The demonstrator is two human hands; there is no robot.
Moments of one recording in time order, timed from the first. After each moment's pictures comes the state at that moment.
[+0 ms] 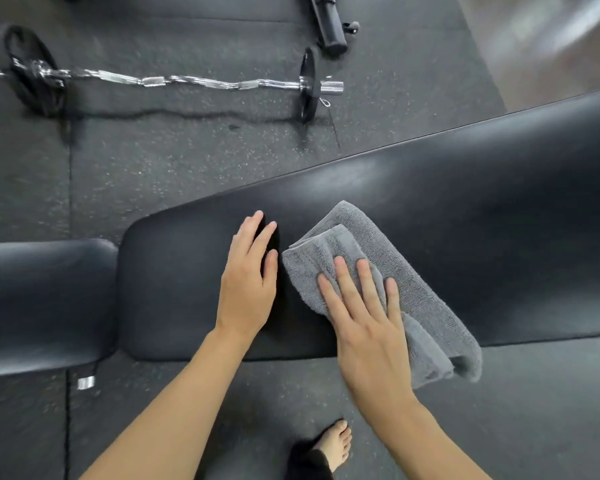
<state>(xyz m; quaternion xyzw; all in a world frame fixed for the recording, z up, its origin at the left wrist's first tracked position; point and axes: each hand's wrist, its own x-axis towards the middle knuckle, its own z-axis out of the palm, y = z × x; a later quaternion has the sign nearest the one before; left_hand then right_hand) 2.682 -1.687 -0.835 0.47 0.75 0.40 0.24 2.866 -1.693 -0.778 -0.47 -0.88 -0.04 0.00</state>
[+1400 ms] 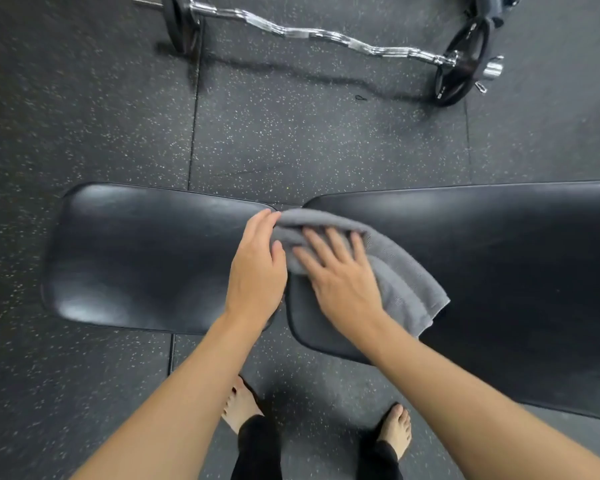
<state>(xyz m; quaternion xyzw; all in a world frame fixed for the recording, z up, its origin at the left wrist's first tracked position) 2.416 -1.807 -0.907 0.34 0.82 0.38 0.27 2.558 -1.730 -0.935 -0.27 -0.96 -0.02 -0.07</state>
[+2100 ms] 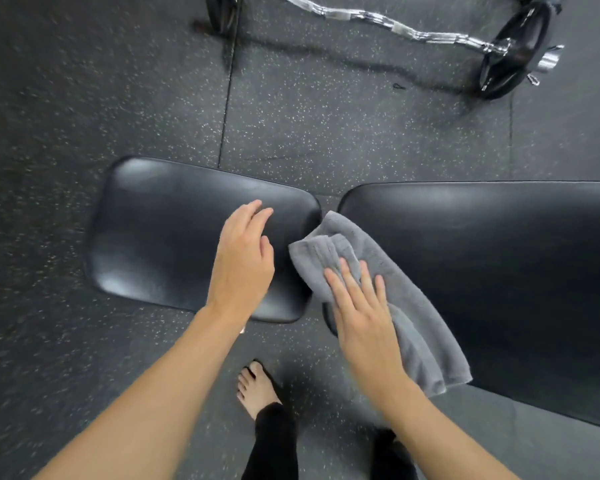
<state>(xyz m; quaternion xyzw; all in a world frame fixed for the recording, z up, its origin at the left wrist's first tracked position) 2.367 -1.860 -0.929 0.38 0.85 0.28 0.21 2.574 -1.810 -0.936 -0.36 -0.92 0.18 0.00</state>
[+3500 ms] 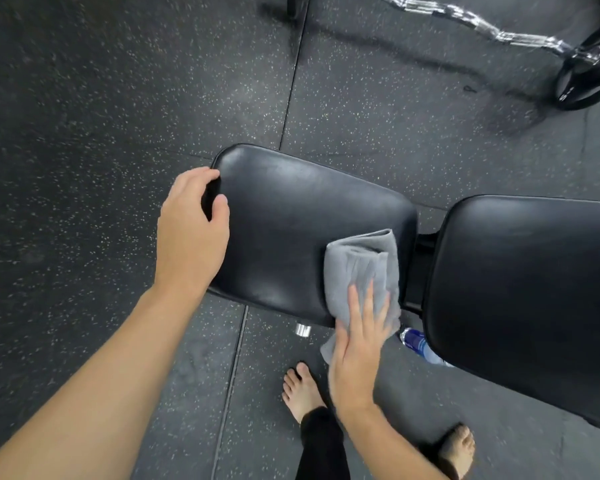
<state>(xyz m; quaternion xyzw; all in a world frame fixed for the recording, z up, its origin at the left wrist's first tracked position) 2.200 -1.958 -0.918 0.25 0.90 0.32 0.15 2.465 -1.936 -1.013 -0.49 -0.81 0.30 0.12</state>
